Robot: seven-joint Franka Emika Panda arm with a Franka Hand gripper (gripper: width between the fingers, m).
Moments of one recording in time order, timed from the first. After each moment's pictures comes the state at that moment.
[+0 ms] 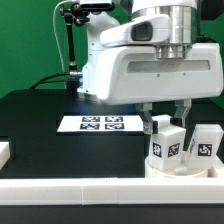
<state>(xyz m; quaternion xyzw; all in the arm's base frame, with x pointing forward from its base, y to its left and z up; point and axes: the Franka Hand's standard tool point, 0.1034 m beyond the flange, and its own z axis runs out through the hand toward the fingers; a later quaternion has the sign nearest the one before) 0.646 0.050 0.092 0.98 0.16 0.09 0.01</state>
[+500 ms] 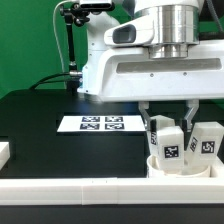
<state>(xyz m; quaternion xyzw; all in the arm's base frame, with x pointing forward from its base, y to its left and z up) 0.647 0.059 0.093 0.99 -0.08 0.10 -0.02</state>
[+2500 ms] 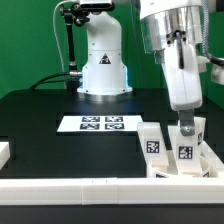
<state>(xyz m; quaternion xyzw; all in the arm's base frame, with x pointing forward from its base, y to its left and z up) 0.646 0.086 0.091 0.62 -0.78 0.00 -0.12</state>
